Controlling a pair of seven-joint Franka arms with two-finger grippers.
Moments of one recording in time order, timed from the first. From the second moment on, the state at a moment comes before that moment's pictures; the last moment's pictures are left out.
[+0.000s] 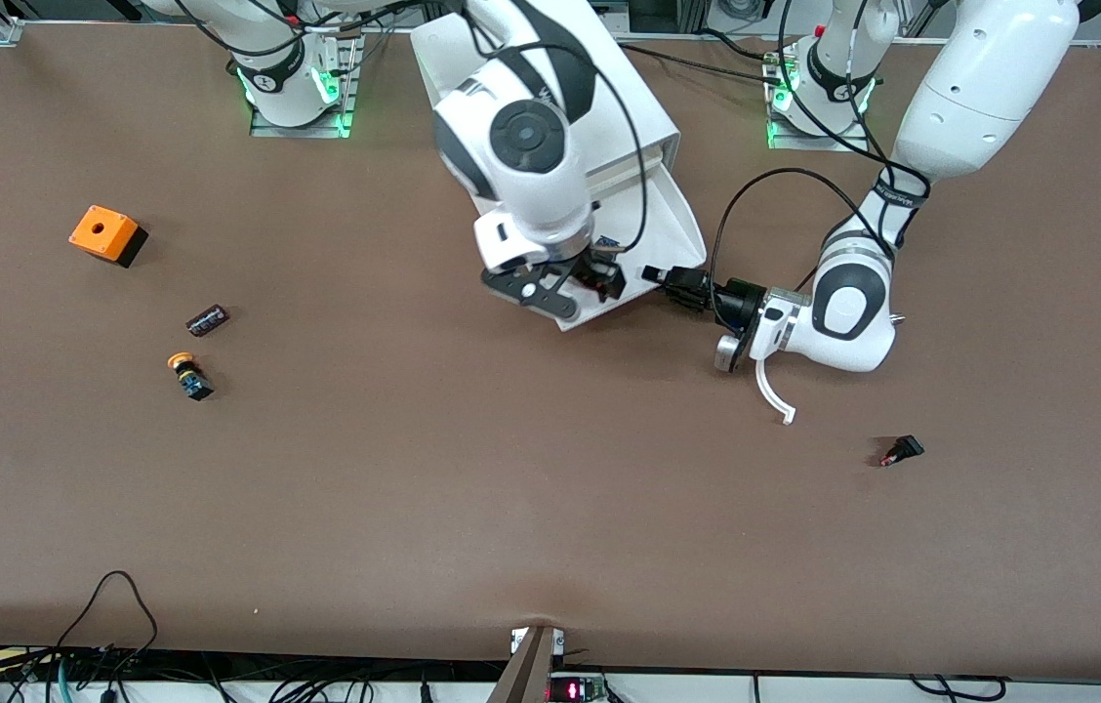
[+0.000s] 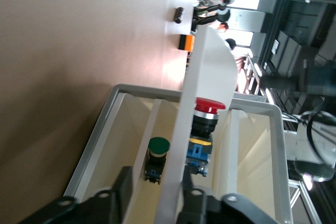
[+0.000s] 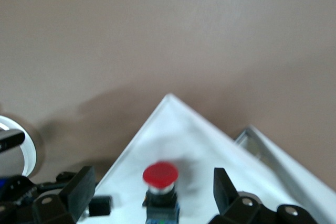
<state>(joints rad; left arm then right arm) 0.01 0.64 -0.22 -1.98 -1.23 1.71 0.83 0.89 0.66 -0.10 -1.23 0.19 1.96 1.22</state>
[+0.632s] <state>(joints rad) 0.16 0.64 -0.22 -1.84 -1.00 1.59 0.54 0.99 0.72 -0.11 -1.23 0.18 1.96 1.37</state>
